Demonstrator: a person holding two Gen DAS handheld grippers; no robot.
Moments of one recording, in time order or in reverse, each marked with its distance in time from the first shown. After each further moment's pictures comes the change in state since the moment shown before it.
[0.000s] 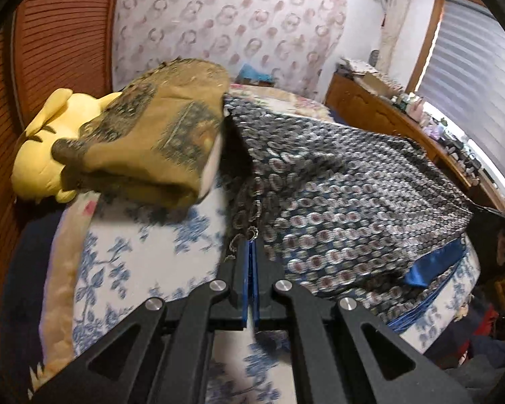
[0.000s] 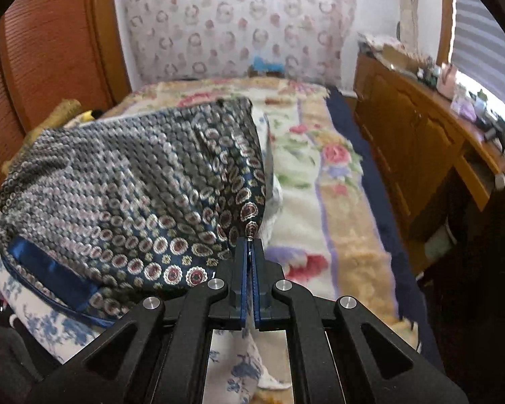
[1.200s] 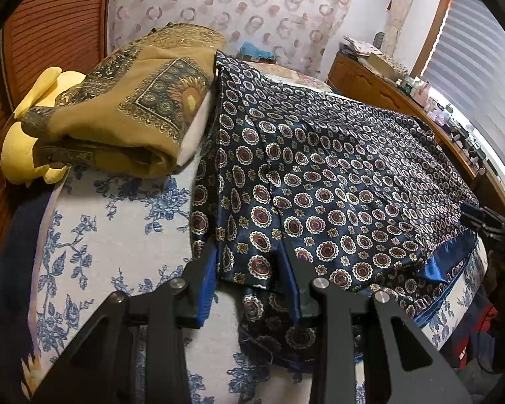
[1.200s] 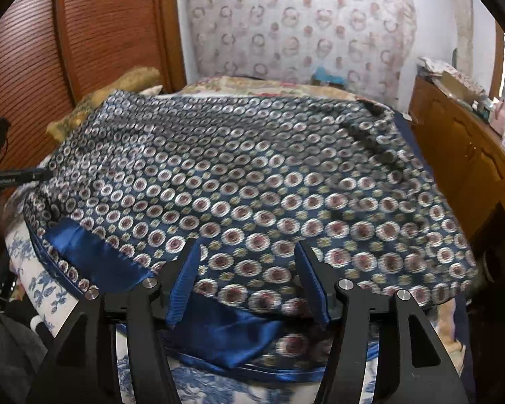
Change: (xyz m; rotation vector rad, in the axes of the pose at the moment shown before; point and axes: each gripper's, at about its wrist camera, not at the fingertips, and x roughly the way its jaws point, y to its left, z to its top) left arm 0.039 -0.005 -0.007 -0.005 0.096 -0.018; right arm 0.031 0.157 -0.020 -0.161 -0.041 0.158
